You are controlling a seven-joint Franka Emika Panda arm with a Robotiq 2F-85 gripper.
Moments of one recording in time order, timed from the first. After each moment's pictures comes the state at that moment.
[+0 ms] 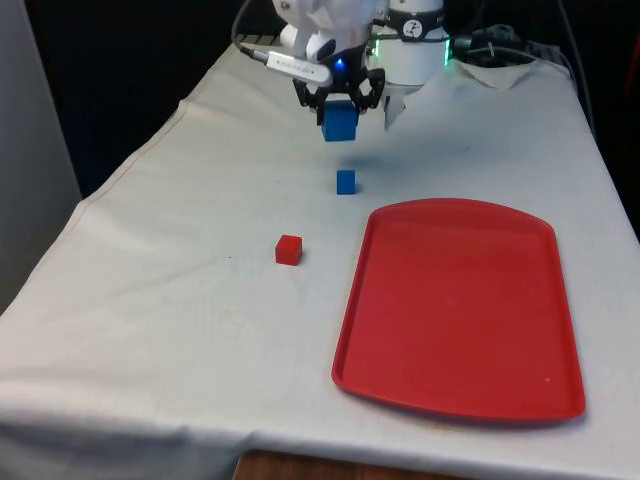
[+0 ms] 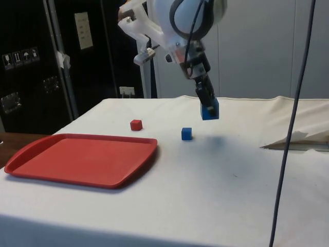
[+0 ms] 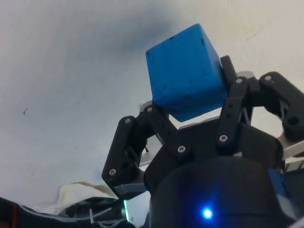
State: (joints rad) arm 0.57 0.19 -0.76 -2.45 -0.04 2.29 -0.31
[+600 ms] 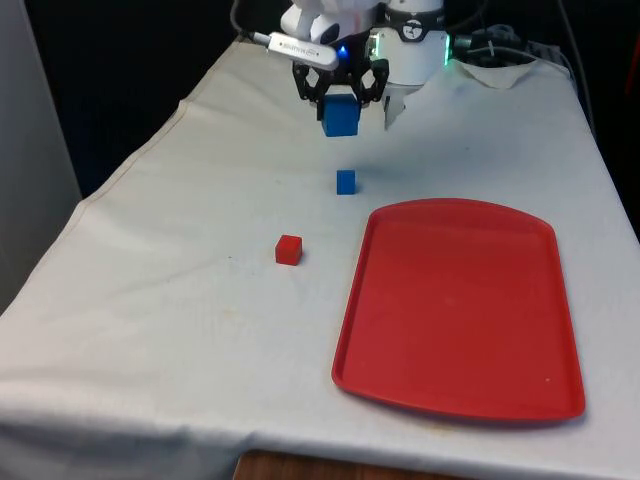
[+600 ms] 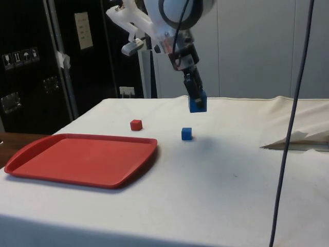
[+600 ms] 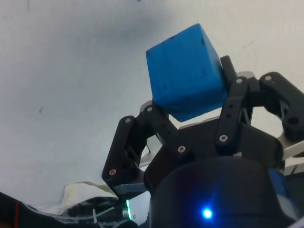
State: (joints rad) arm 0.57 0.17 -0.74 -2.37 -0.04 2.23 -0.31
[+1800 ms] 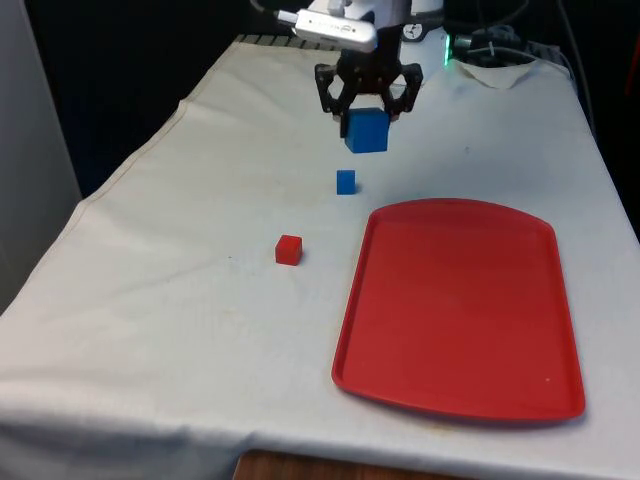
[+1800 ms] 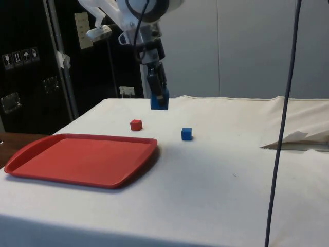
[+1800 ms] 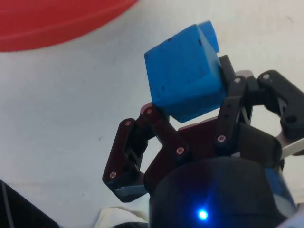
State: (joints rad) arm 0.57 0.28 -0.65 -2.15 0.09 2.23 -0.35
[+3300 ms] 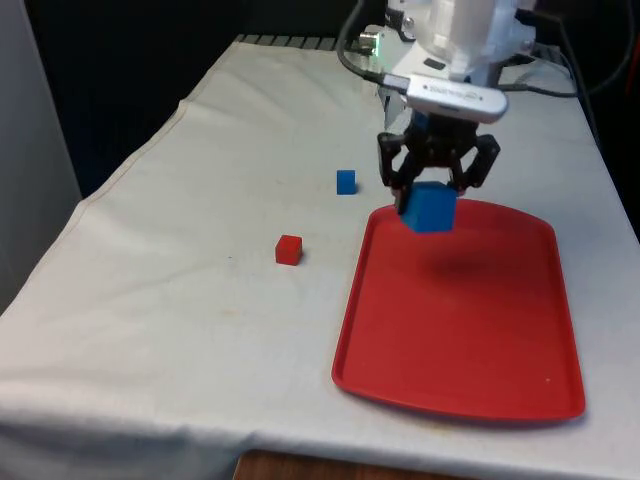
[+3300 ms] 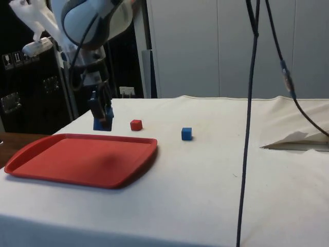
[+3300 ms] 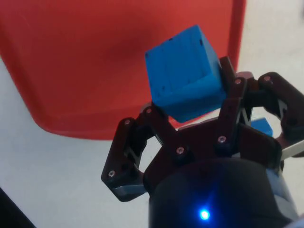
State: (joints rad) arm 0.57 0.65 -0.56 -1.70 0.23 2.20 -0.33
